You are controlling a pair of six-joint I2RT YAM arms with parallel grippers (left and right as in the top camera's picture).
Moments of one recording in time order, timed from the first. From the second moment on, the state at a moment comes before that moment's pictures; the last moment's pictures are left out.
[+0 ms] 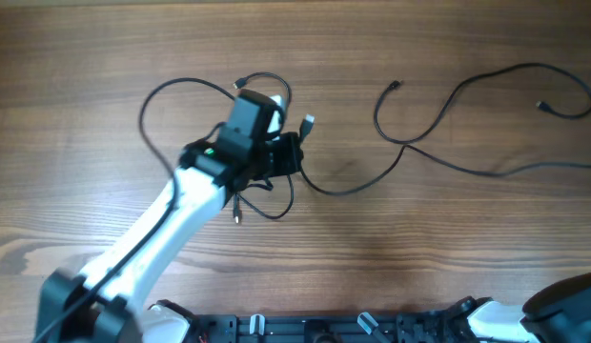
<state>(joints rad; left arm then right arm) -0.50 1.49 1.06 -0.56 0.29 -0.63 -0.98 1.56 1.36 -0.22 0.02 0.85</state>
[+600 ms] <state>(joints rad) -0.52 1.63 1.06 -0.73 0.15 -0.32 -0.97 1.99 1.36 -0.05 0.17 0.57</state>
